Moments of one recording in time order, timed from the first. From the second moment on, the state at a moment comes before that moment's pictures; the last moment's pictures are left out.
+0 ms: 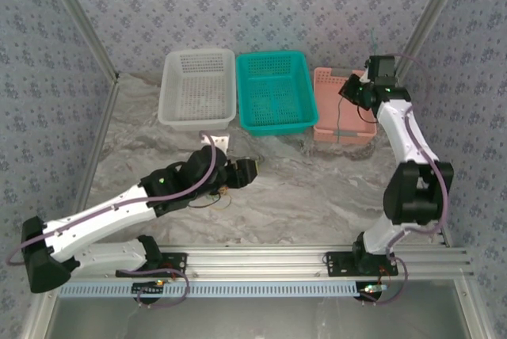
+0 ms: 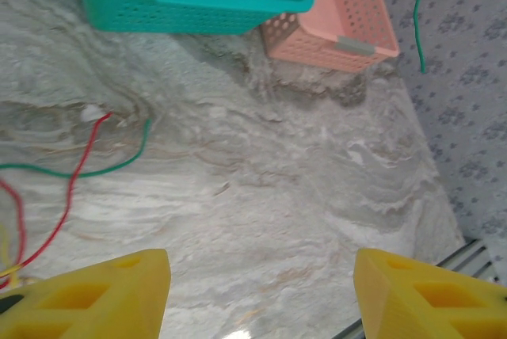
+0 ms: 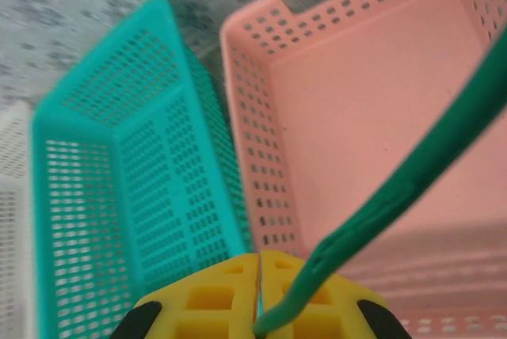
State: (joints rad) left arm -1.05 1.04 0.92 -0.47 -0.20 -0.86; right arm -0.03 1.69 1.49 -0.55 -0.21 0.51
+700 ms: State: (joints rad) left arm -1.03 0.88 0.77 -0.56 -0.22 -0.87; right arm -0.02 2.32 1.91 -0.76 -0.26 0.57
